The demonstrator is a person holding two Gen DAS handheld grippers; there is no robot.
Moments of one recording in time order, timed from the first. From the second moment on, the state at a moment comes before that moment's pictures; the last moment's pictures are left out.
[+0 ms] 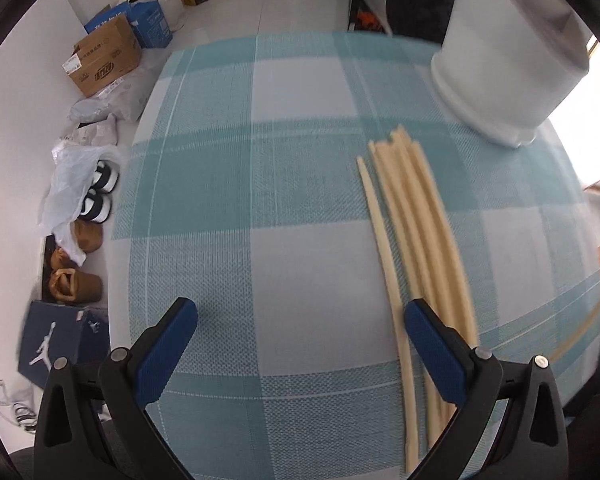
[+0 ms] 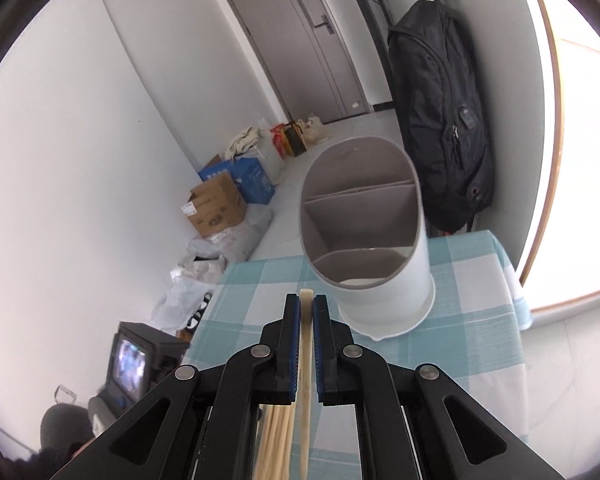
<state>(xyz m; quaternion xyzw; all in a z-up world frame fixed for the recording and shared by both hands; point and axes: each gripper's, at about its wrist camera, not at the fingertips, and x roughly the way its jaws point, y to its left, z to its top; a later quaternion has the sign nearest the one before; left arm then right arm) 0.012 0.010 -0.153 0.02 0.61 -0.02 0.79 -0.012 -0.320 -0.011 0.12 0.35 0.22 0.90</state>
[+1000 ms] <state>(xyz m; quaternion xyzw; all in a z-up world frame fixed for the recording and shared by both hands) 0.063 0.000 -0.145 0.01 0.61 -0.02 0.80 -0.004 -0.386 -0.008 0.21 0.34 0.20 0.89</state>
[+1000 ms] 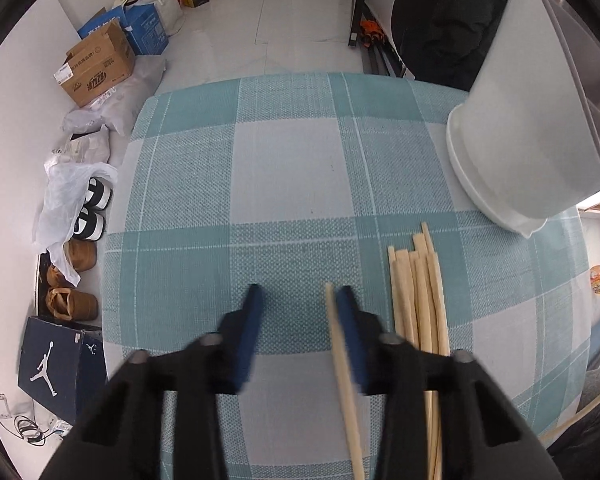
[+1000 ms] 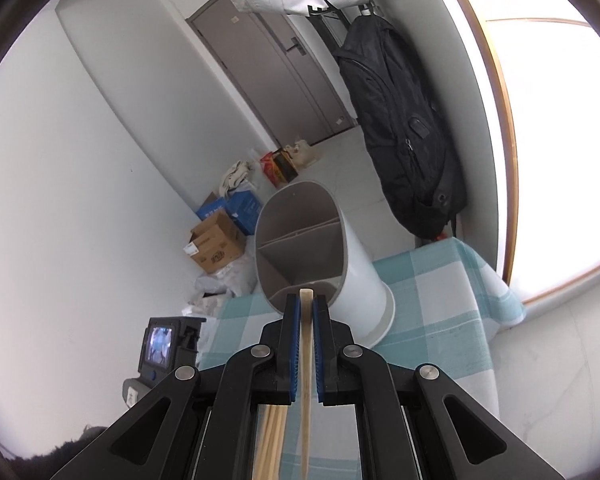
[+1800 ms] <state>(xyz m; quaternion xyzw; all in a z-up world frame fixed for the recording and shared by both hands) 0.052 0.010 -0.139 -0.07 0.61 -0.02 0.79 -0.019 -0.363 -0.009 0.16 0.32 0.18 0.92</state>
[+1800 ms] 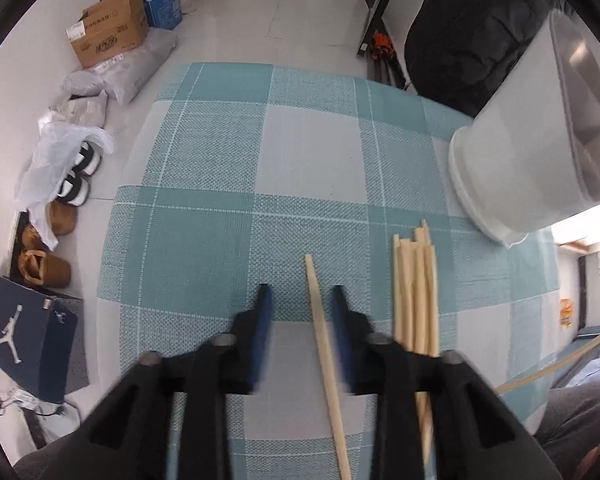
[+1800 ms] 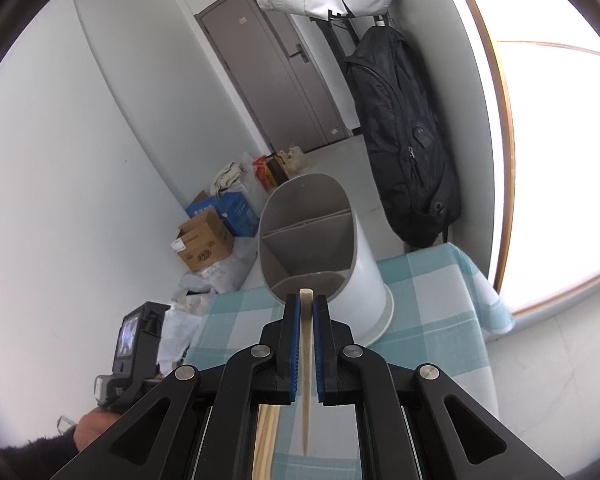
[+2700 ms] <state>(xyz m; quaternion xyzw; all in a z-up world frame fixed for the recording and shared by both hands) 0.030 0.020 -0.100 -0.10 0.51 -0.06 0.85 -0.025 -0.358 -0.006 0.15 0.32 0.19 0.92</state>
